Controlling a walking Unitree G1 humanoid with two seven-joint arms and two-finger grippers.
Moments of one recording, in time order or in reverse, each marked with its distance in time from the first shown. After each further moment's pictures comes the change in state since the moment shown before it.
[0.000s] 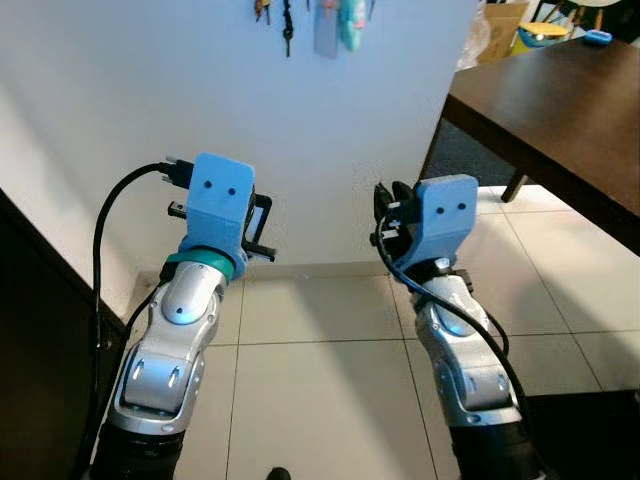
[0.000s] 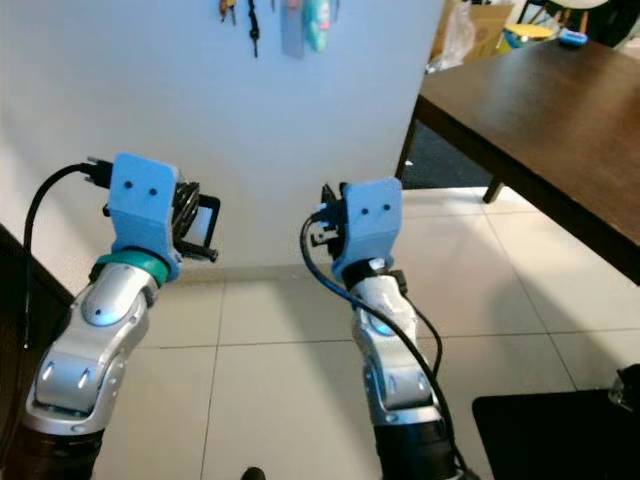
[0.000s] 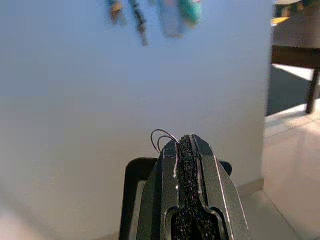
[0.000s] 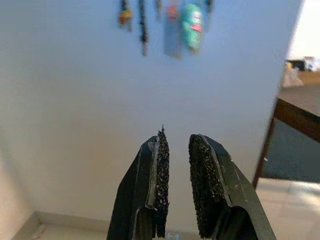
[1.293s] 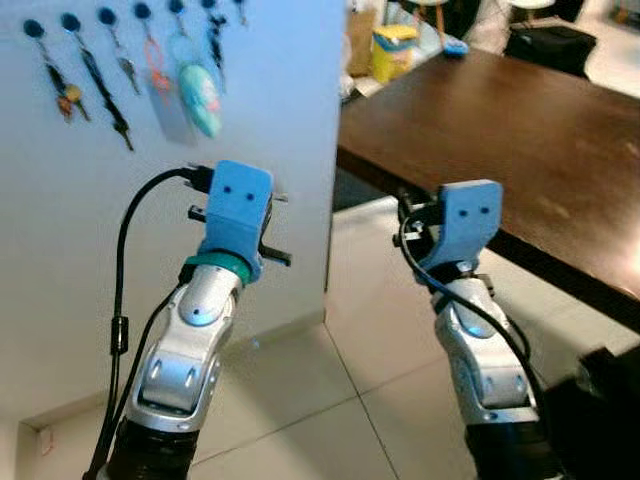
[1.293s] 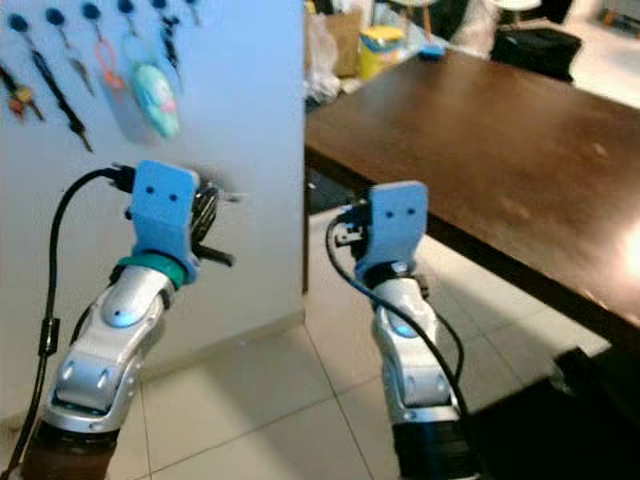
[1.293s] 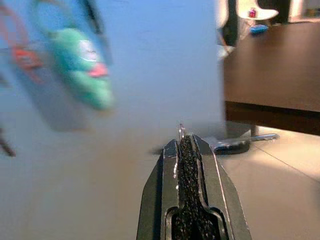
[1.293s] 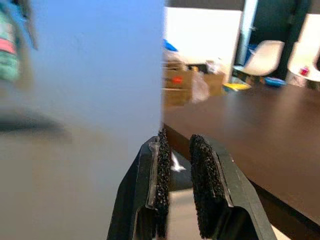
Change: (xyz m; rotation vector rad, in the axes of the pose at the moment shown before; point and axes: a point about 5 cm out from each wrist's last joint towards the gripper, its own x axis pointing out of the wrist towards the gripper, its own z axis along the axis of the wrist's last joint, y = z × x) left arm 0.003 -0.009 -0.002 -0.009 -0.010 -0.031; right arm 0.000 -0.012 -0.003 -0.031 -0.005 -0.021
